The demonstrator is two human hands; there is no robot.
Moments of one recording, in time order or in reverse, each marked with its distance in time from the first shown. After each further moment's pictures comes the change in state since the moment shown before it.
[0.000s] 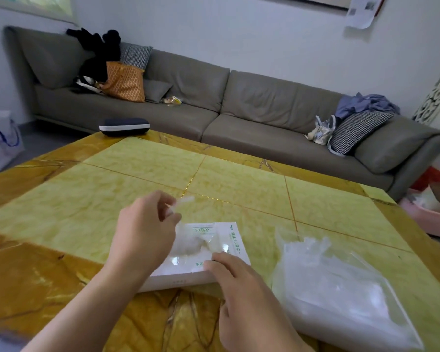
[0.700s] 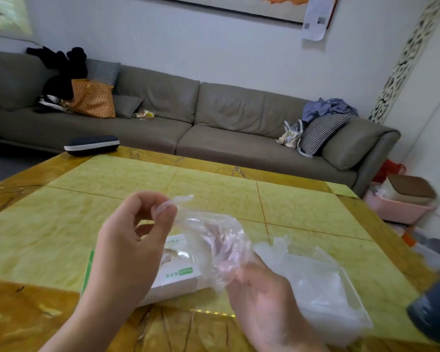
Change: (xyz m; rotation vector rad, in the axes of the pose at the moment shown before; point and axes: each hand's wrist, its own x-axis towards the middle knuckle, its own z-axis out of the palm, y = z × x) left_hand -0.037 0.049 0.005 -0.461 0.028 0.210; right_hand -0.023 0.000 -0.060 1.563 0.166 0.006
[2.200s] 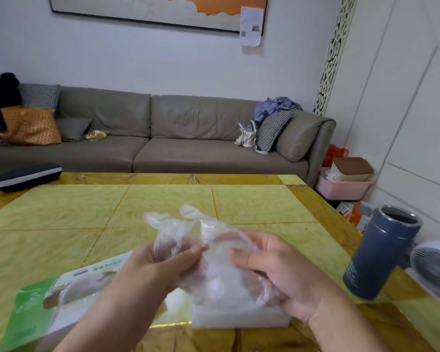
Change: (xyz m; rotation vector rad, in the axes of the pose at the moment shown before) left_hand -0.036 0.039 0.088 -0.463 -0.656 -0.508; right_hand -0.061 -0.086 -0.103 -0.236 0.102 0.220
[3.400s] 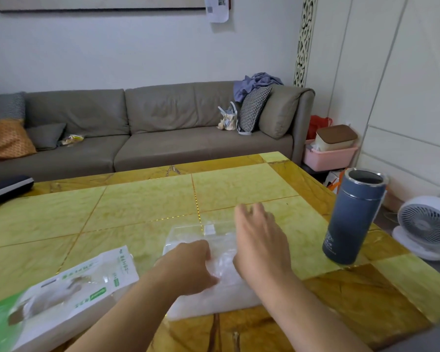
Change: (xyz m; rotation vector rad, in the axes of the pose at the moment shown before) left_hand 0.080 -0.059 0.065 1.561 -0.176 -0.251; right_hand 0.008 0.030 -0.023 -1.375 0.729 0.073
